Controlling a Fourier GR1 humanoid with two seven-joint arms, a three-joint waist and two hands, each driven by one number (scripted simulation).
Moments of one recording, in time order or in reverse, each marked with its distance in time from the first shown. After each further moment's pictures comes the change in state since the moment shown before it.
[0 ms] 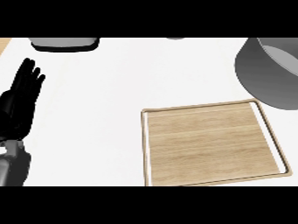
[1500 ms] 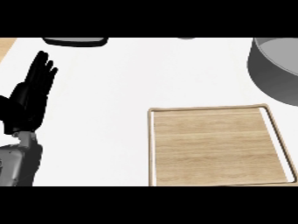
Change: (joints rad) left arm -0.070 -0.039 -0.026 0.037 -0.029 -0.012 -0.004; right arm -0.723 -0.134 0.085 1.272 0.453 -0.506 -0.363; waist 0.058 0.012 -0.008
